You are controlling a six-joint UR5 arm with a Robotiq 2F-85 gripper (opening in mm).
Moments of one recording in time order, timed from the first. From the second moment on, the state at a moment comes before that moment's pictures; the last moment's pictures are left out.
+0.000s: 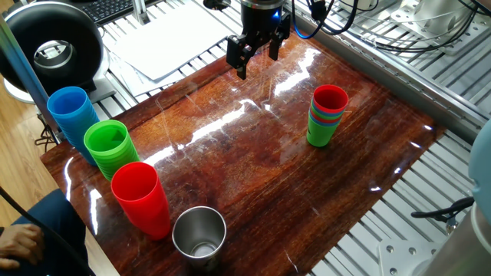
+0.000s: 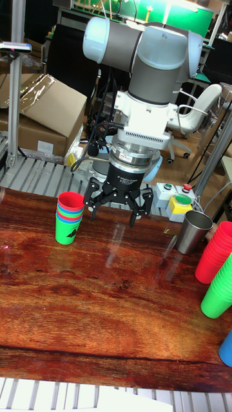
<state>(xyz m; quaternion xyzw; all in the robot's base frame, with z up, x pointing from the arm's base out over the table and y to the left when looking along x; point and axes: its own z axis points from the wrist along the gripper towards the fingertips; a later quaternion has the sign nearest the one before) 0.544 0.002 0.190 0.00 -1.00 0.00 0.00</state>
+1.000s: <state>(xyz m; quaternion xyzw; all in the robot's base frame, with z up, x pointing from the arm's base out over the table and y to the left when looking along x) 0.506 -0.041 0.200 0.05 -0.99 0.06 0.07</state>
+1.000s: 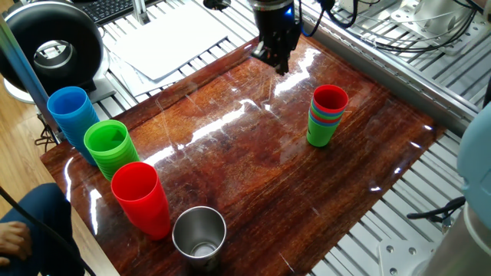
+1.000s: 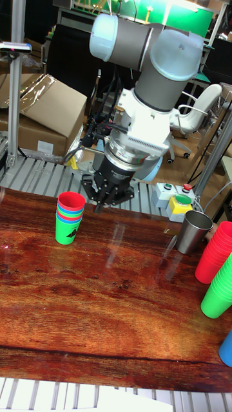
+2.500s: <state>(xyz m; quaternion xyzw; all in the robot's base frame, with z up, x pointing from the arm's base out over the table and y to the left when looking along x) 0.480 -0.112 0.209 0.18 -0.98 0.08 0.07</state>
